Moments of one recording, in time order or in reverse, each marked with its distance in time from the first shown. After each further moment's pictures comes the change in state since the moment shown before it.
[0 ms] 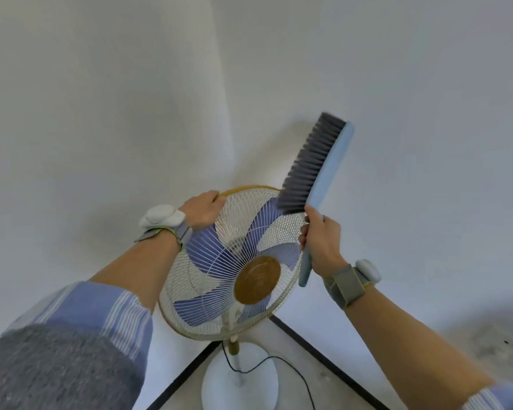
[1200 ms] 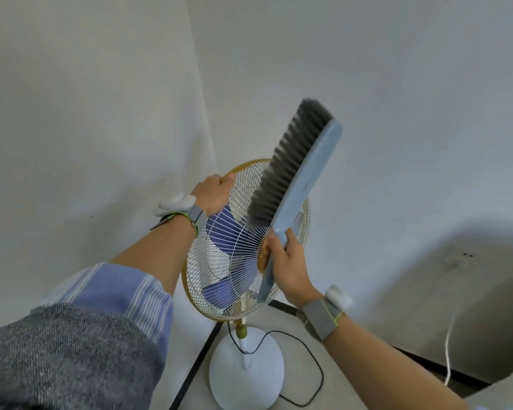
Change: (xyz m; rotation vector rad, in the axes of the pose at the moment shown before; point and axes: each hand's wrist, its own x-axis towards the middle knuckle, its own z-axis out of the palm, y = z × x) left_hand 0.038 -0.085 -0.002 -0.208 -0.002 0.236; right_hand -0.123 0.104 0.140 -0.176 0.012 -0.176
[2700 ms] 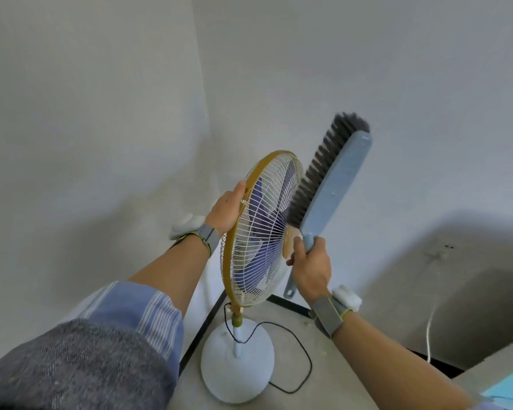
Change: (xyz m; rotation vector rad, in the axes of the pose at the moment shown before) left_hand -0.084 0.021 0.036 -0.488 -0.111 -0.098; right_hand -0.041 0.019 -0.042 -0.492 0.398 0.066
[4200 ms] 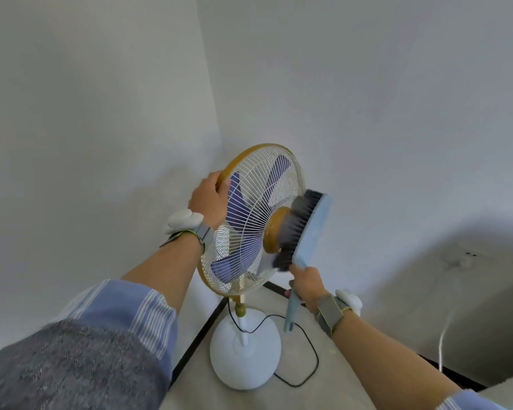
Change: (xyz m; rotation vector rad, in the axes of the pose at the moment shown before) left_hand 0.008 0.004 0.007 0.325 0.440 0.141; right_hand 0.039 0.056 -0.020 0.229 -0.507 0.527
